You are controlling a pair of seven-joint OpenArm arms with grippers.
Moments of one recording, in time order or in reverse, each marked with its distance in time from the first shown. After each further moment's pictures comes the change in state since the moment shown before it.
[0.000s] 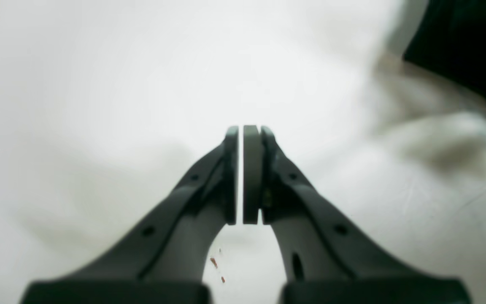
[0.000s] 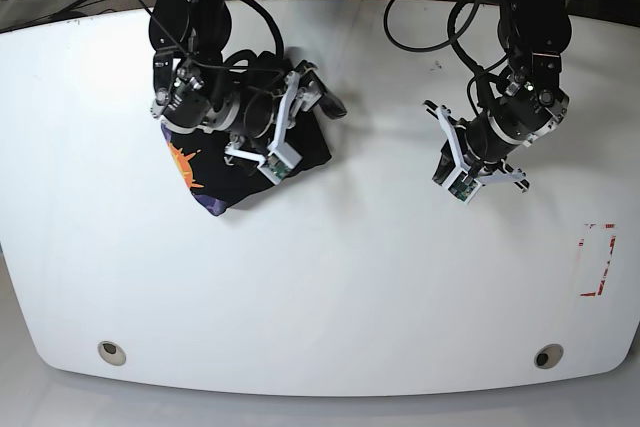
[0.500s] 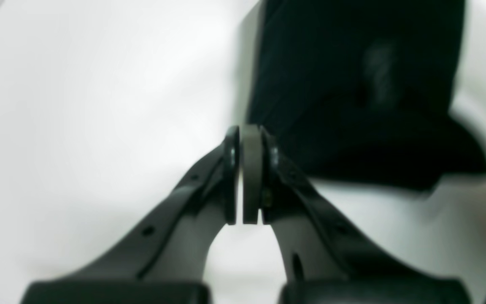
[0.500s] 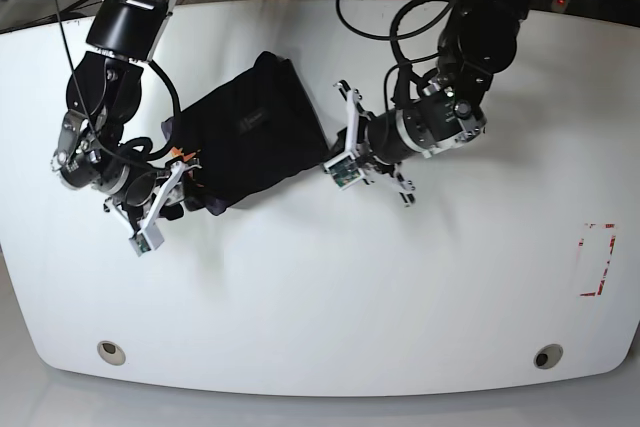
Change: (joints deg) left arm -7.0 5.0 23.9 -2.5 0.2 0.3 -0.1; right arm 17.0 12.7 17.0 -21.7 -0.9 -0.2 3.3
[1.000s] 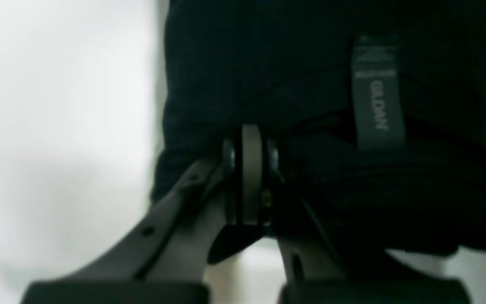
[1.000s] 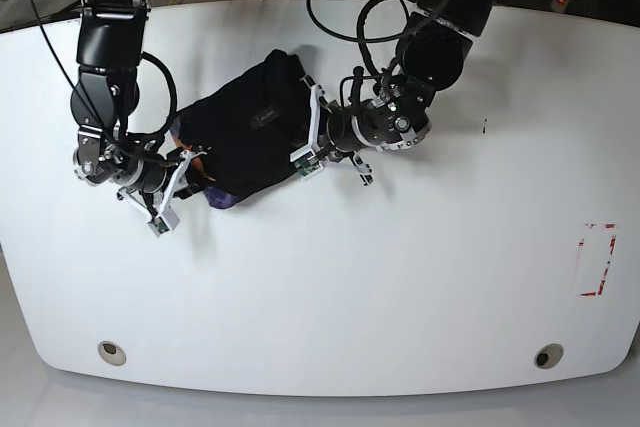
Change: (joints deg) left arm -3.3 6.4 2.1 -23.1 6.6 0.0 -9.2; right arm -0.8 5.7 -12.8 -15.5 -9.3 -0.3 17.2
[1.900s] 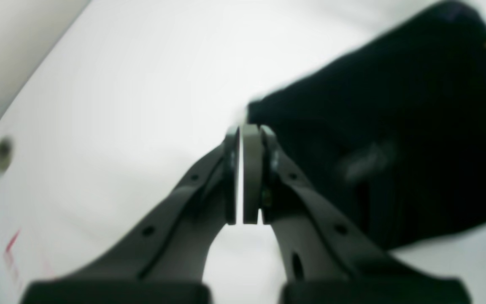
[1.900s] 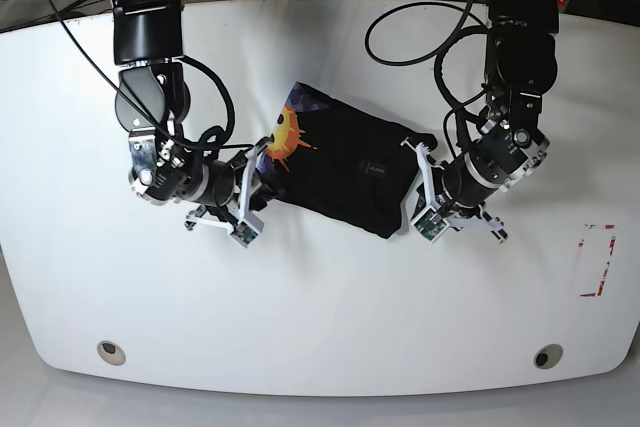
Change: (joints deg) left arm 2.1 -10.7 -19.1 24.3 -0.1 -0.5 8.7; right arm 1.0 -7.2 -12.3 14.9 -0.5 0.4 -6.0
